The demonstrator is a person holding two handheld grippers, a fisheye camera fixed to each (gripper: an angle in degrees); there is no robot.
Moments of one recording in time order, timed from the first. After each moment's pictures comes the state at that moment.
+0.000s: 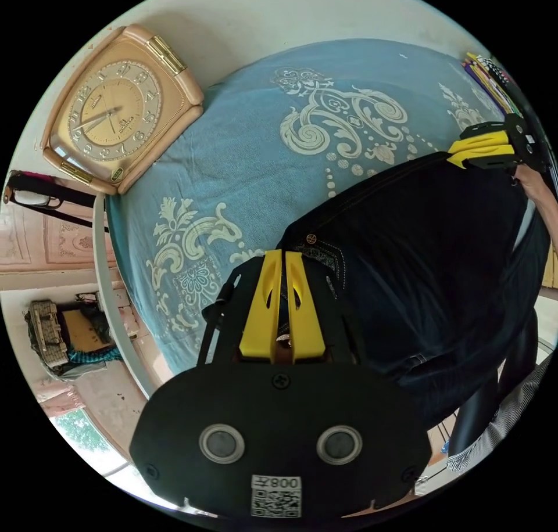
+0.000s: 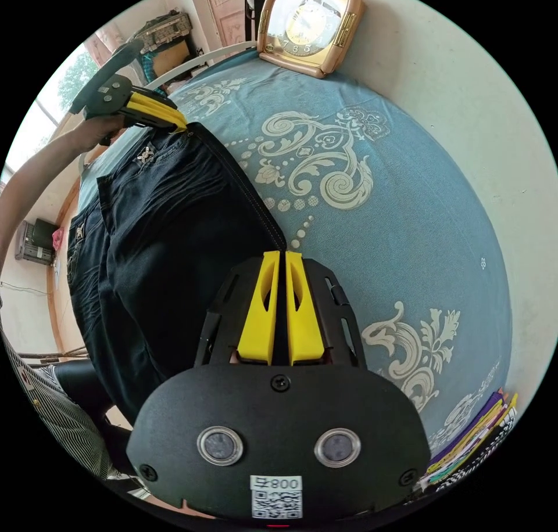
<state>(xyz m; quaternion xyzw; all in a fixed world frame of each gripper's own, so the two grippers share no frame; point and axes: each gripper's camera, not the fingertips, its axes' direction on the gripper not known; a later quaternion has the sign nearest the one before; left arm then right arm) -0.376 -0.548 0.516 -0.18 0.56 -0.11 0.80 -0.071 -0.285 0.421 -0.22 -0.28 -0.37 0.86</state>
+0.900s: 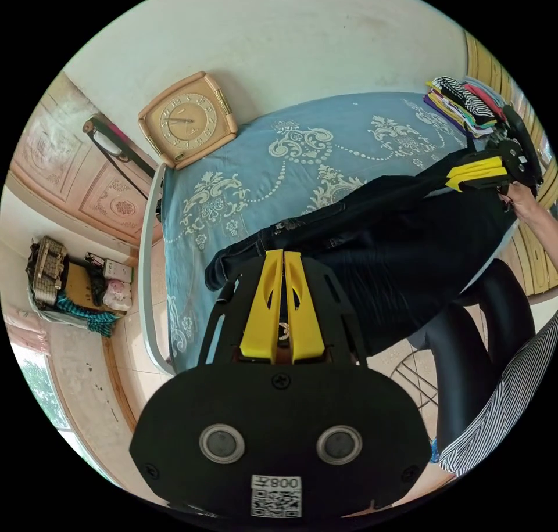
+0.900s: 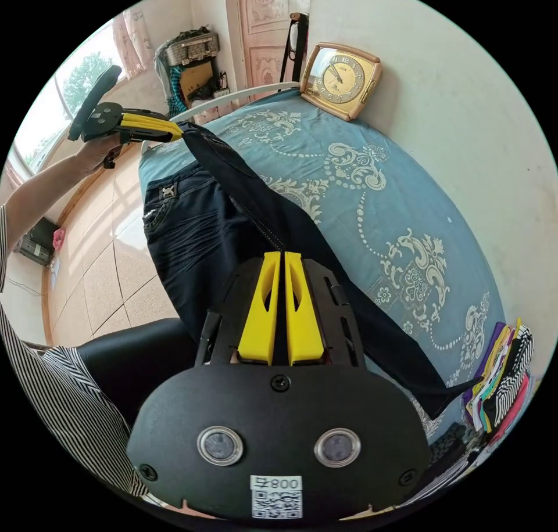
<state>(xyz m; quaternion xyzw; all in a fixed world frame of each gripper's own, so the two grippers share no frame) -0.486 -0.335 0.231 -0.13 0.53 -0.24 0.80 -0.048 -0.101 0.227 -0.16 -0.27 -0.35 0.88</state>
